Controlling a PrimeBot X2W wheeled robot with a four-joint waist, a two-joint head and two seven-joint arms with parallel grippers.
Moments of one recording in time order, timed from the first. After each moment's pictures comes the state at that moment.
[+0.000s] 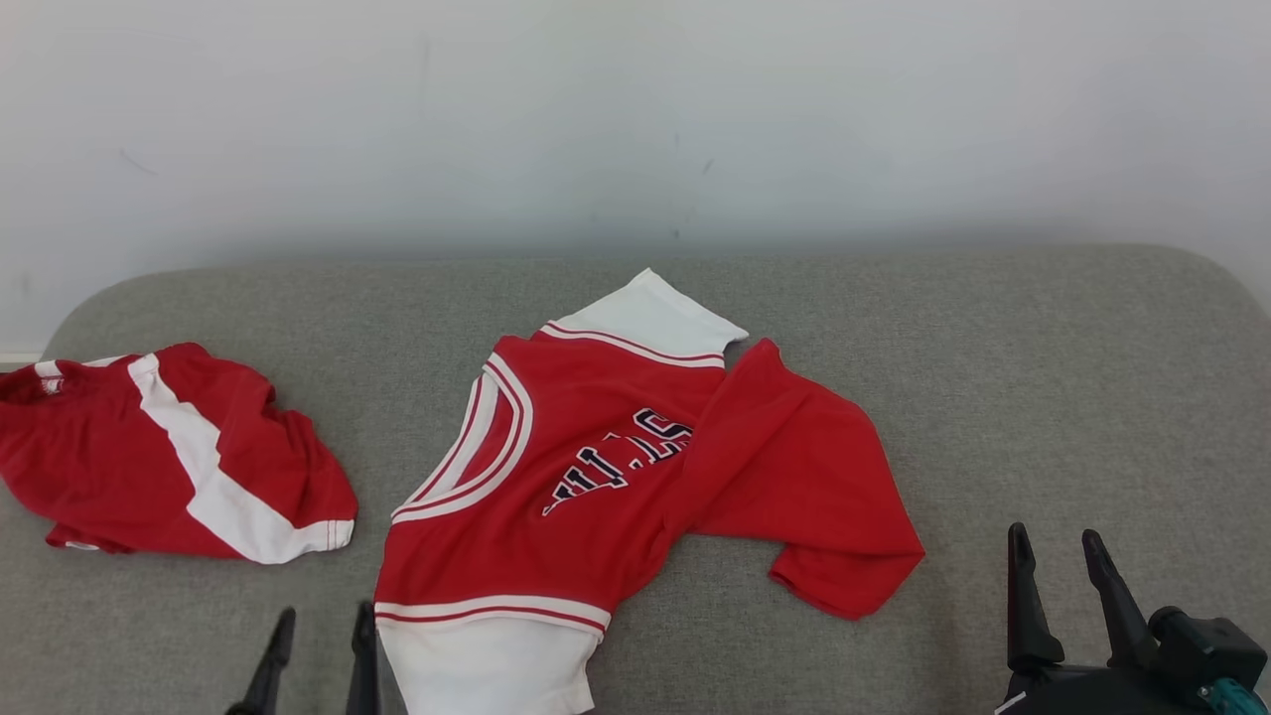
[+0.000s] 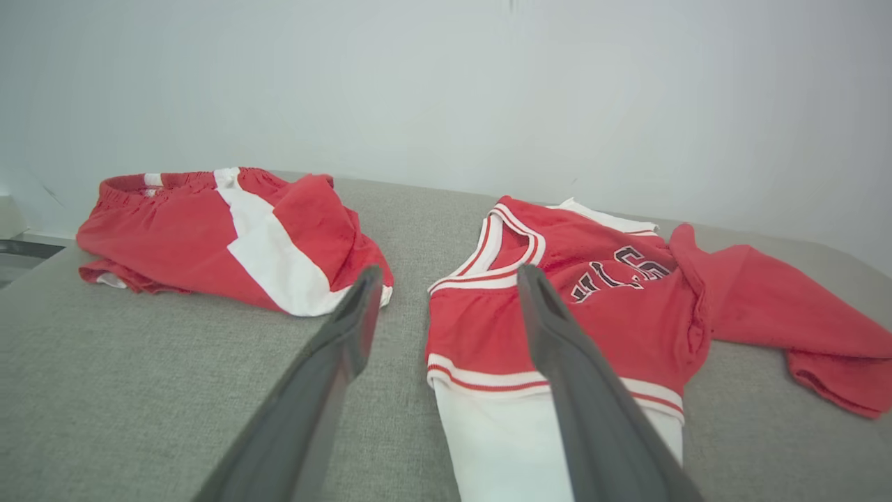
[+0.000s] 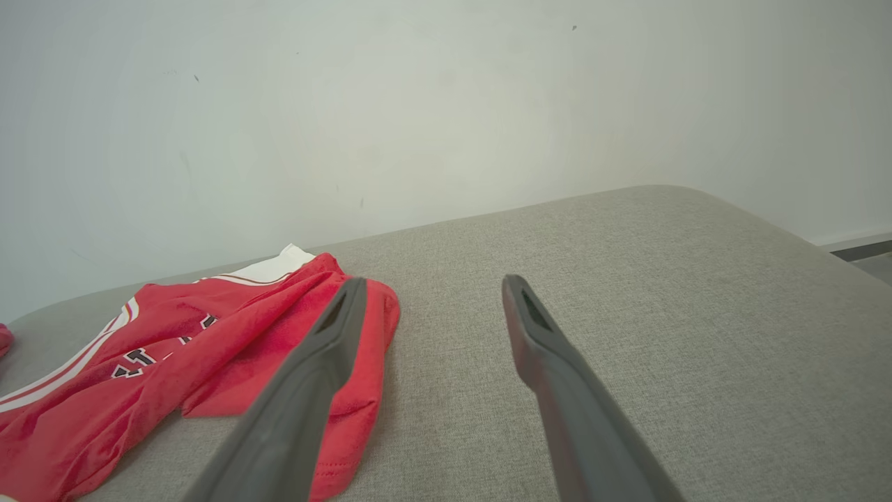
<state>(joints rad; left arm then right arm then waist) 0.07 0.11 -0.06 0.16 -0.28 -0.07 -0.26 -0.02 -0.05 -0.09 0.23 0.22 0.13 -0.21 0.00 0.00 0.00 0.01</state>
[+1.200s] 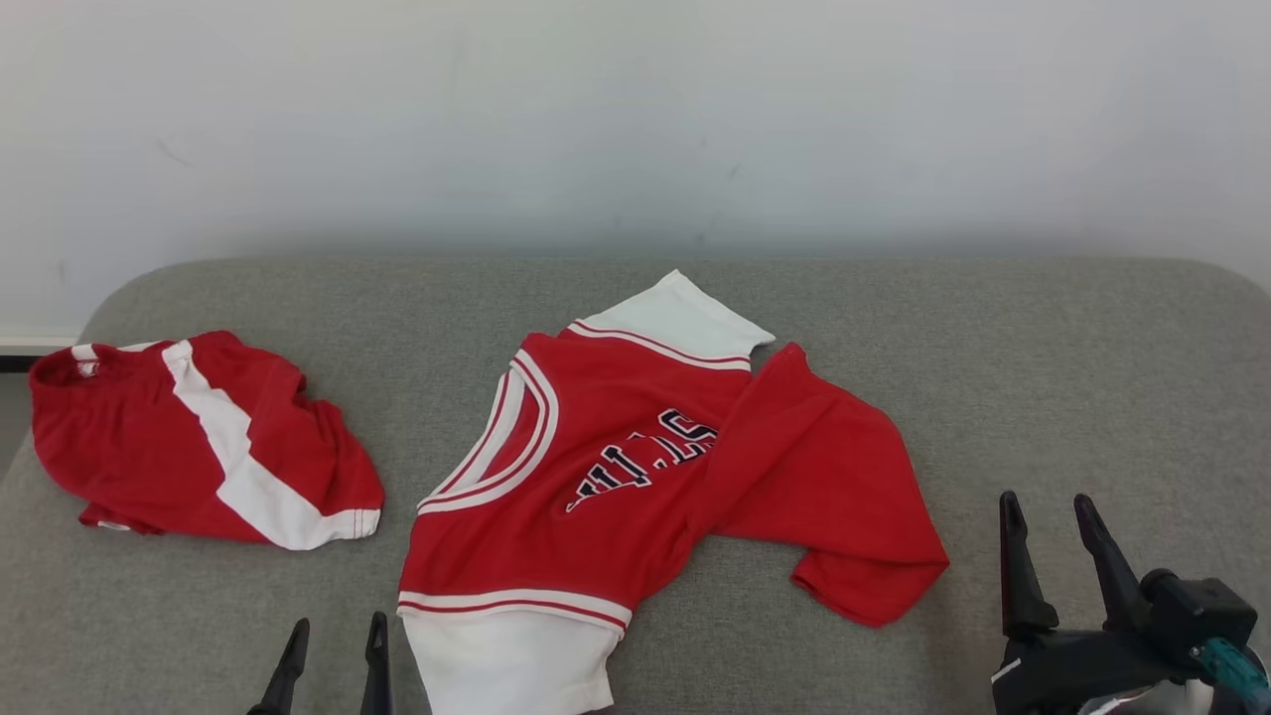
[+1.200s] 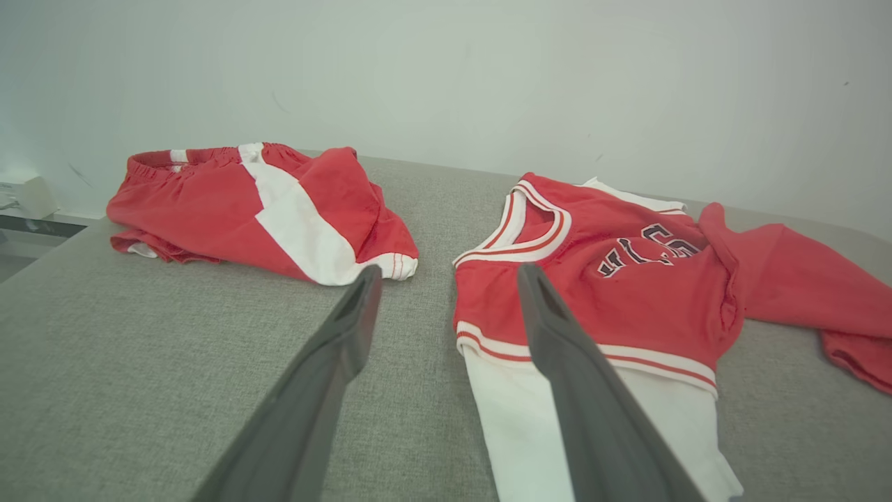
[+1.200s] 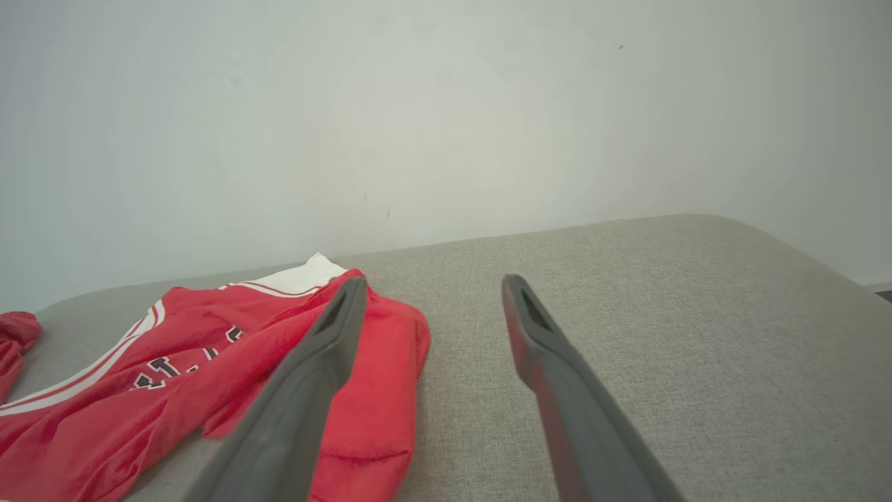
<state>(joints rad) 0.04 0.07 0.00 0.24 -0.21 -0.12 -0.26 -0.07 -0.08 -0.06 0.26 0.23 0.13 -0.22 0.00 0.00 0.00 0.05</state>
